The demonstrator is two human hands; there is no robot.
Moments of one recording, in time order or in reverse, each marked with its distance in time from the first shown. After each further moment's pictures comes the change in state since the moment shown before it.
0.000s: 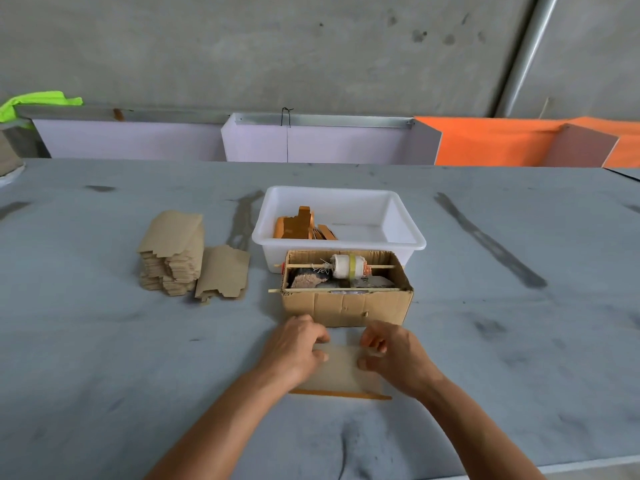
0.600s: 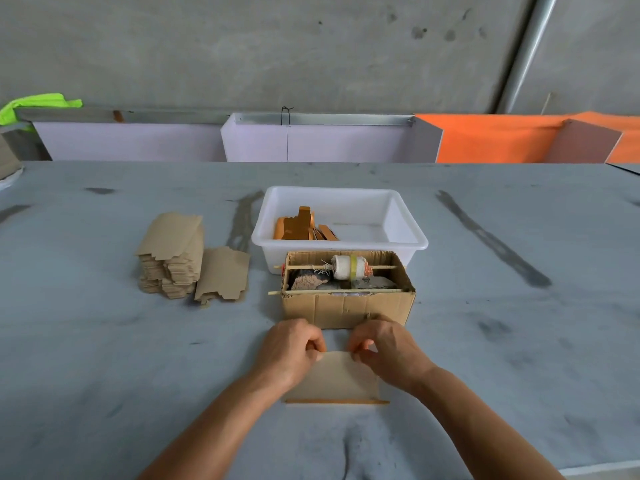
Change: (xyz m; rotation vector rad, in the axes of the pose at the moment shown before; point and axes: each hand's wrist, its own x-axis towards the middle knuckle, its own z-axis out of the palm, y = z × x) left_hand -0.004 -0.006 -0.003 -0.083 0.104 0.021; right_hand 0.015 -0.004 0.003 -0.189 -0.012 -0.257
